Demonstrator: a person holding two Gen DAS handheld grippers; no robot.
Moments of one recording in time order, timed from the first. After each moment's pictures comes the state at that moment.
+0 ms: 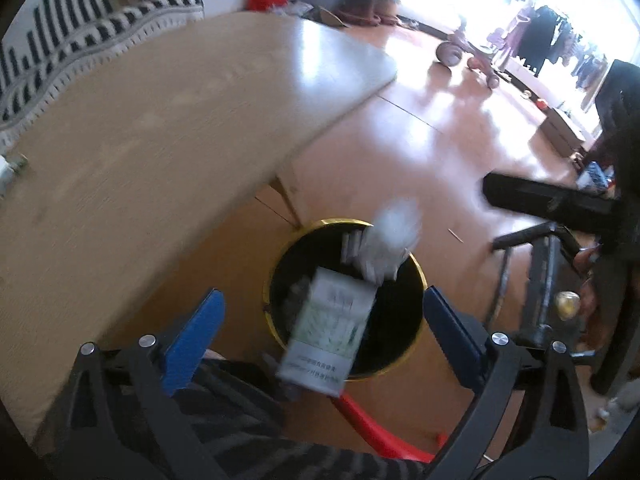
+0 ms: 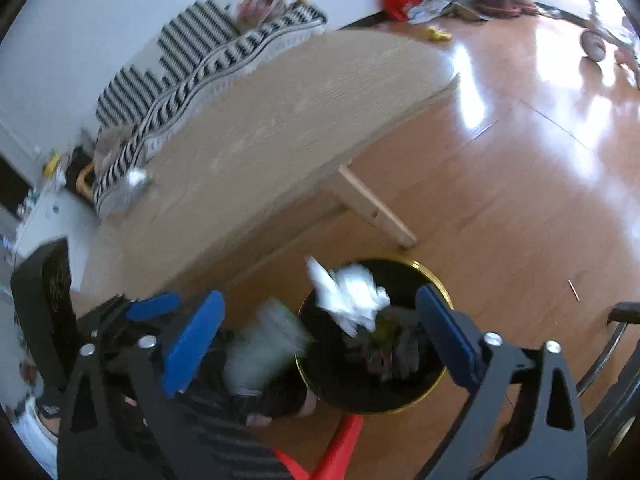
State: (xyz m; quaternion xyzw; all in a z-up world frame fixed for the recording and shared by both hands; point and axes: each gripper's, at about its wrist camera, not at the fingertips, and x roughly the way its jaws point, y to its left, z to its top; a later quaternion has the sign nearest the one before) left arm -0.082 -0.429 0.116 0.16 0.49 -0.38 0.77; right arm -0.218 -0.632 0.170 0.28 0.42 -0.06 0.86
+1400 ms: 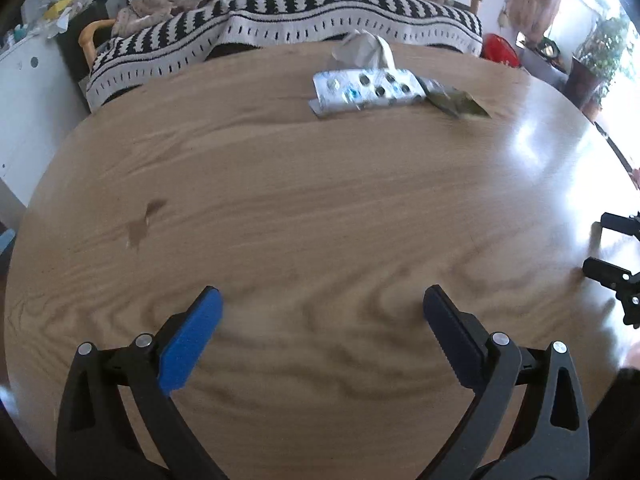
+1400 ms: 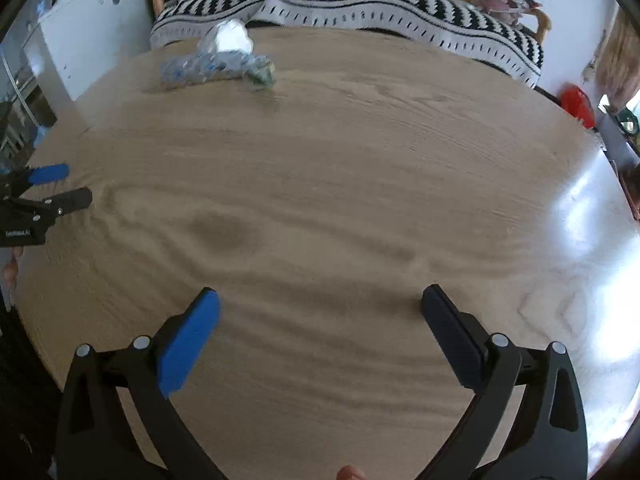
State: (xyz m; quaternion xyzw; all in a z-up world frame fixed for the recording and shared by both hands) left arm 0.145 -0.091 0.092 0.04 0.49 -0.06 0.87; right arm 0.115 -0.358 0.113 -0.06 0.50 0.12 0.85
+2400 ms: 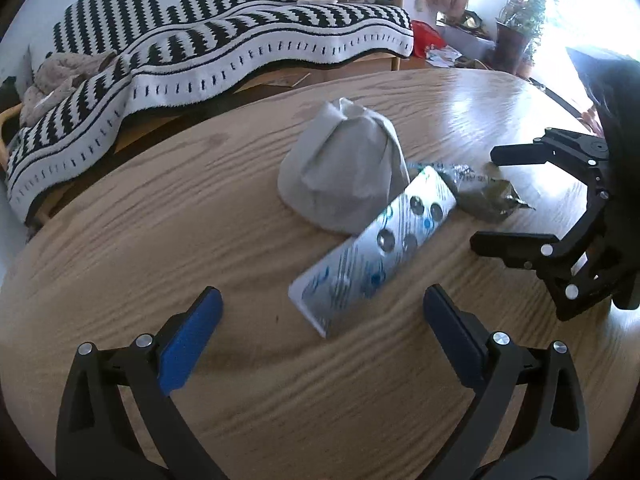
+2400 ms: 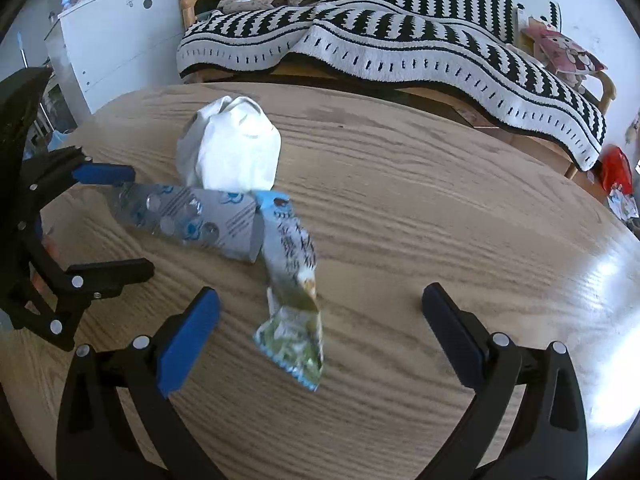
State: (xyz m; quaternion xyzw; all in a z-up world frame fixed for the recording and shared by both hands) left arm 0.292 -0.114 0.087 0.12 0.45 -0.20 0.86; right arm 0.291 -0.268 0.106 -0.09 0.46 0.20 0.86
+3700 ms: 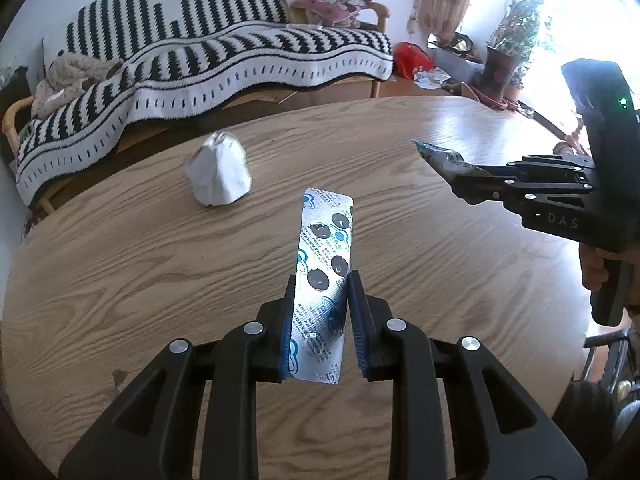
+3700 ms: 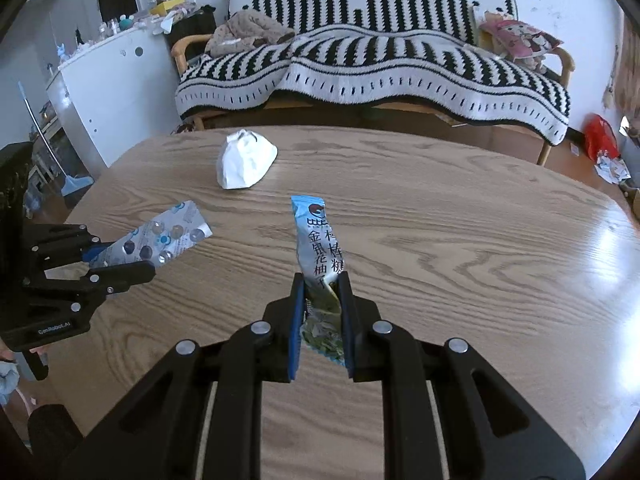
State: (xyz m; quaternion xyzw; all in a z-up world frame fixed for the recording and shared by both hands) left arm 0.189 -0.145 0.159 0.07 0.43 -0.22 0.87; right arm 0.184 -0.337 0.188 -0.01 0.43 0.18 0.89
